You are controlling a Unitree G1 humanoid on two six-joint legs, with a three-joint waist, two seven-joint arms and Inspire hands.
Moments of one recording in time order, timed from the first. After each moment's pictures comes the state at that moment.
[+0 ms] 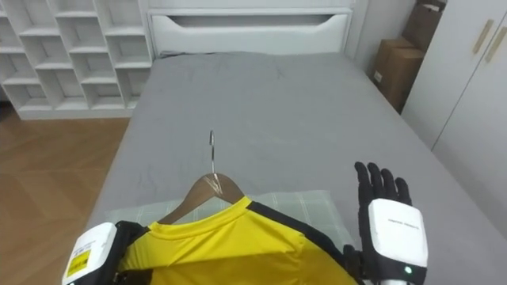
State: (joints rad) left arm 0.06 0.30 -0.24 0.36 0.67 -0.01 0.45; right arm 0.03 -0.30 0.13 0.38 -0.96 -0.06 -0.64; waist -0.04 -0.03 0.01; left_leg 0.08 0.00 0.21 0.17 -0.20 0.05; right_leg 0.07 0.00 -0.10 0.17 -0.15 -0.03
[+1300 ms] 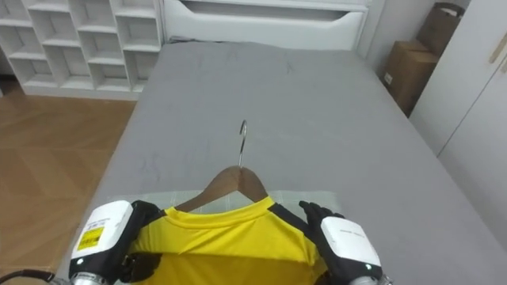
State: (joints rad) left arm 0.04 0.34 -0.23 0.23 0.78 -0.05 0.34; right arm 0.00 -0.35 0.22 0.31 -0.79 -0.07 -0.08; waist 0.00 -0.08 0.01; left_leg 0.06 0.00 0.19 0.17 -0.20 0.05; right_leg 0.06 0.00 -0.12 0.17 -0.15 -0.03
